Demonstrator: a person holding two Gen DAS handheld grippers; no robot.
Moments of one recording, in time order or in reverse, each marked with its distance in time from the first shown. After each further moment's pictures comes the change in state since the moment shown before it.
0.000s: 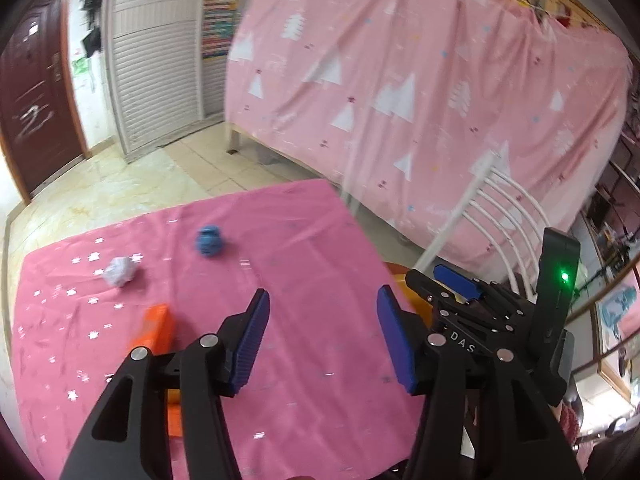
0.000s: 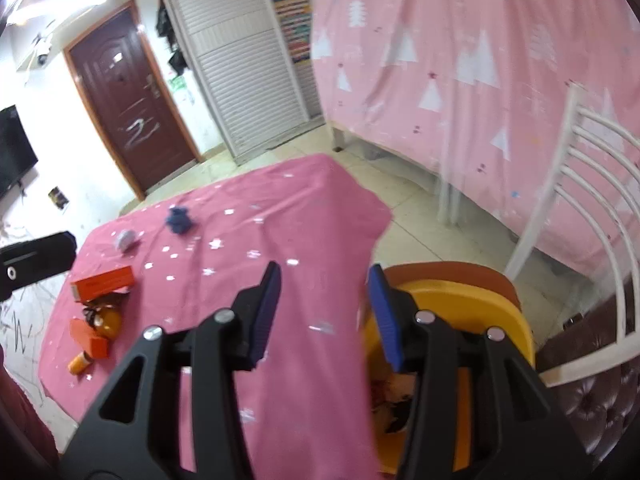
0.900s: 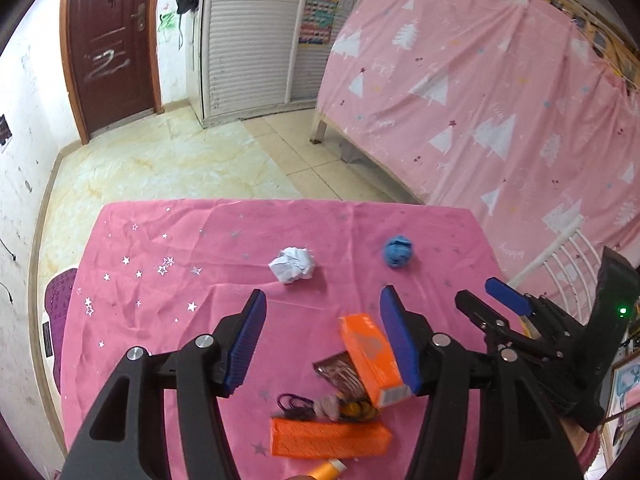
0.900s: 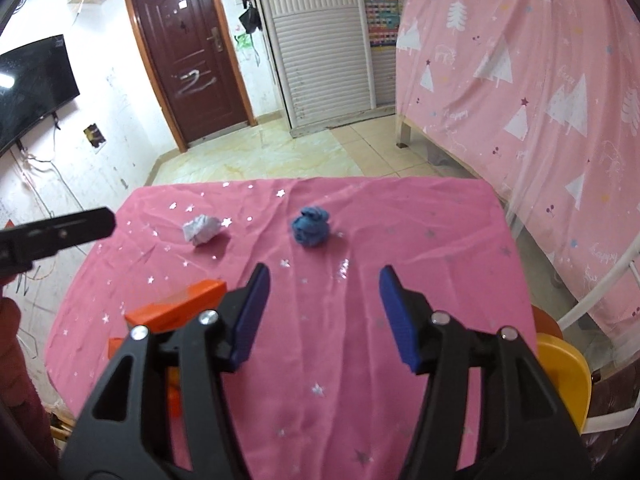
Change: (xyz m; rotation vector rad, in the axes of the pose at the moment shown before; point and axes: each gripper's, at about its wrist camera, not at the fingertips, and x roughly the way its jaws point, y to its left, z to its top) left arm 0.001 0.176 0.002 -0.228 0.012 0.156; right arm 0.062 0.139 0.027 -0.208 0.074 0.103
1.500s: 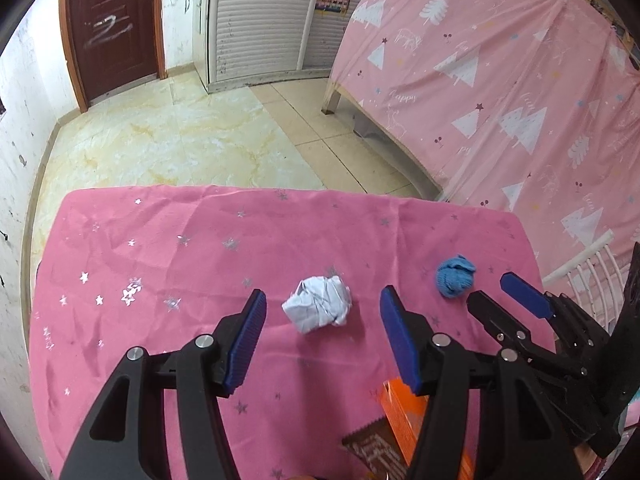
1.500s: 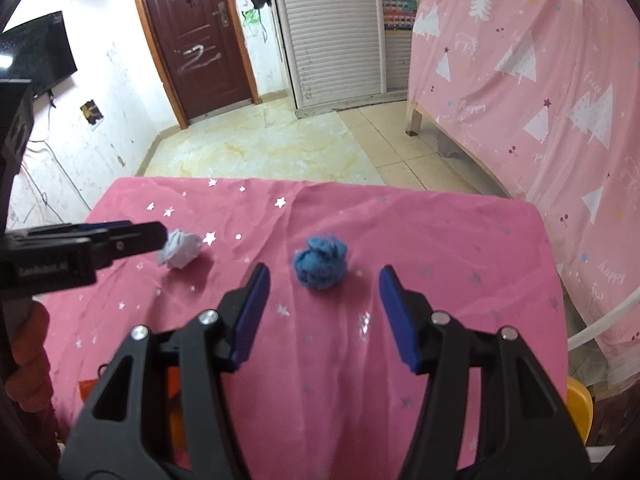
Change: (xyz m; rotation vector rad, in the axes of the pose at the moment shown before) left arm 0.094 0.029 0.030 -0.059 0.119 0.005; right arm 0.066 0.014 0.033 -0.055 0.078 0.001
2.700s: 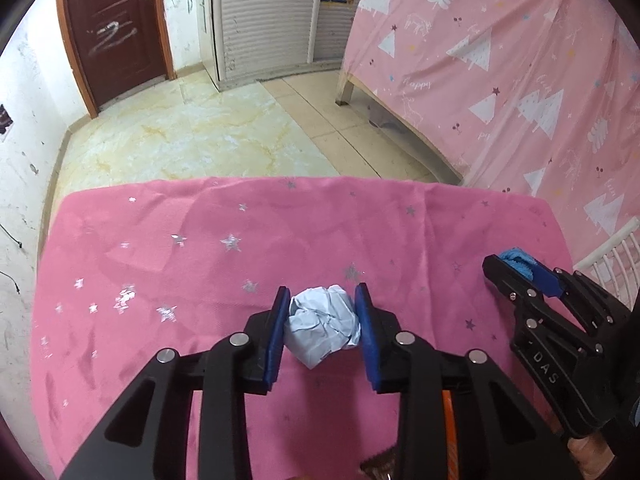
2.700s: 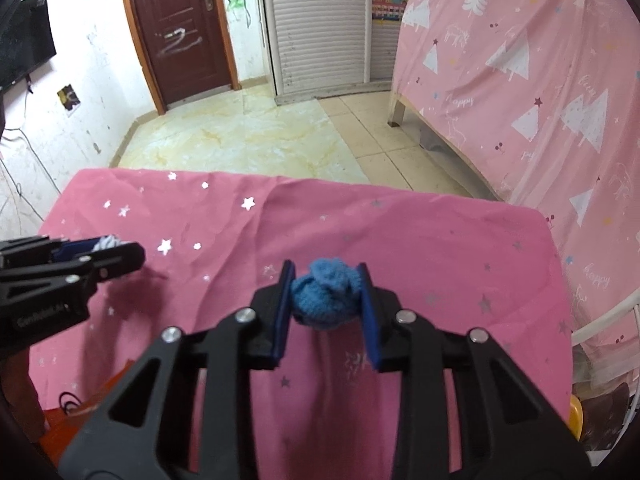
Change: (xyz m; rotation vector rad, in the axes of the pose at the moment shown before) left arm 0.015 -0.001 -0.004 0.034 0.011 0.087; right arm 0.030 0.000 0.010 -0.006 0.026 -0.091
